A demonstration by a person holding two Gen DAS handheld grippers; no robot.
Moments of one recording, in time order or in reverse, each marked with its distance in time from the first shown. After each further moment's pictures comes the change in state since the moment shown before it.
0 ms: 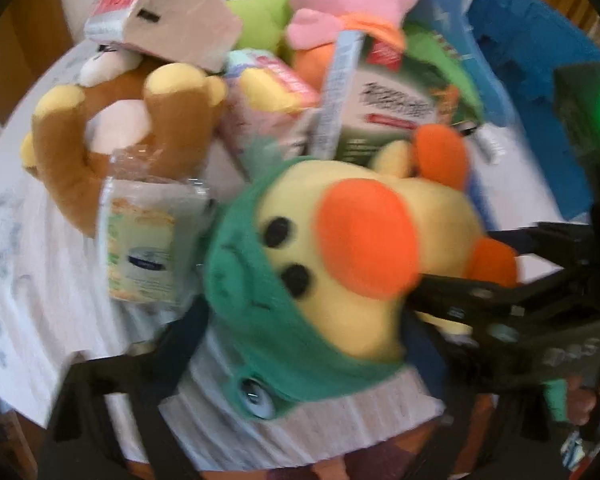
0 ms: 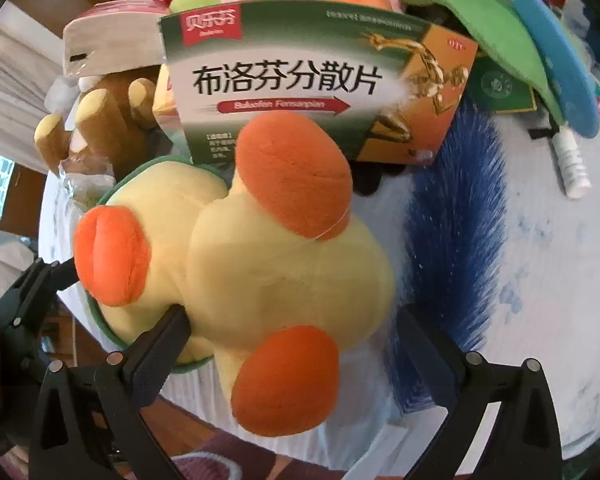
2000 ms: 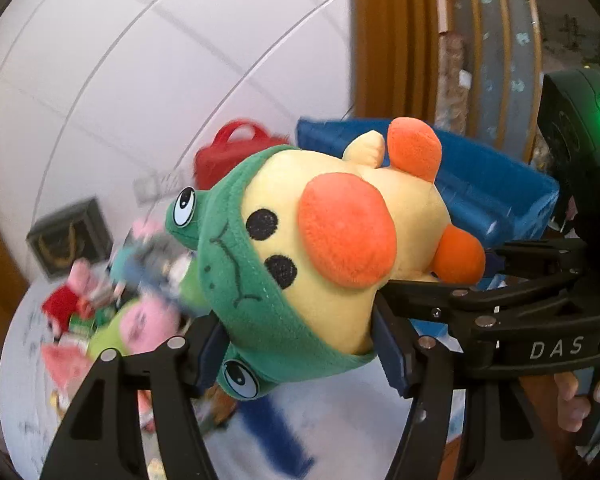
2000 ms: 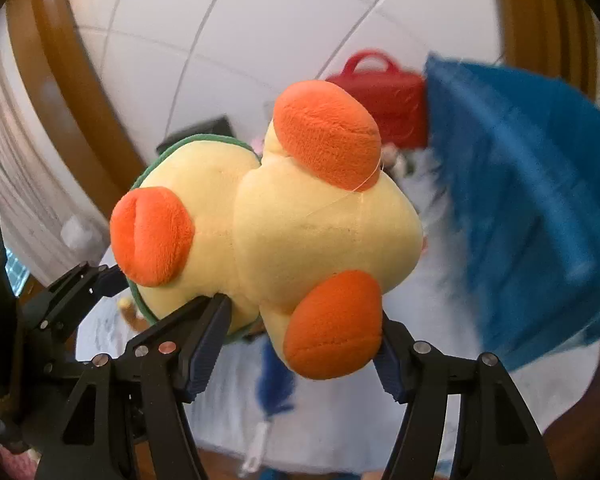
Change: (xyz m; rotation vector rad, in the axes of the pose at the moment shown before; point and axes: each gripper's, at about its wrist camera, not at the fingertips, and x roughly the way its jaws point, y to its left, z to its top) left arm -0.174 -0.257 0.101 0.381 -0.550 -0.080; right arm -0.313 -0.100 -0.047 0.101 -0.622 -0.093
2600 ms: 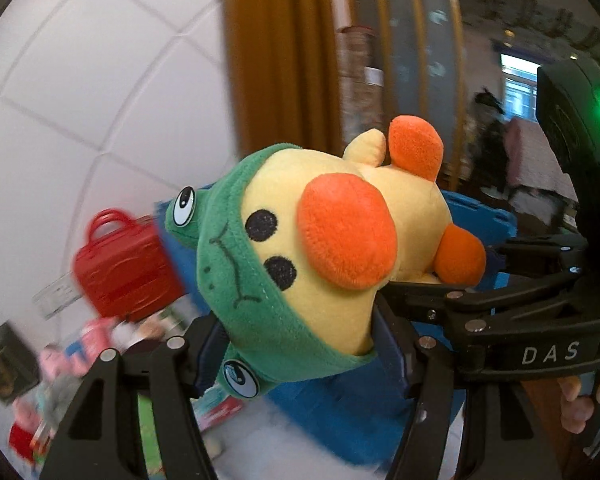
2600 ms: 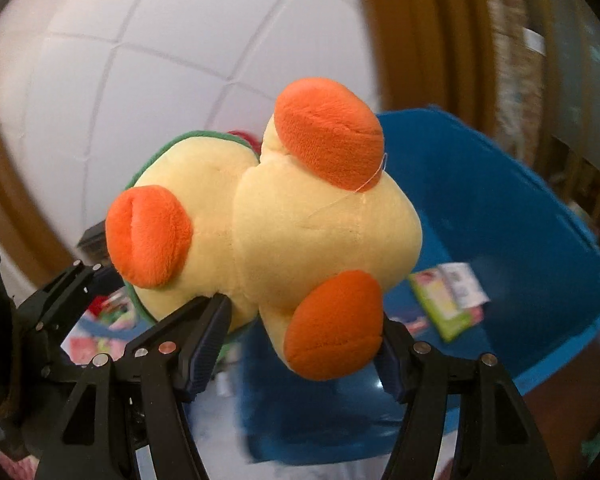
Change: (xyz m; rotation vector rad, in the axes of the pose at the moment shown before) left arm 0.117 -0.168 0.154 0.236 -0.032 -0.263; right arm -0.079 -0.196 0.085 0.228 -0.114 -0.243
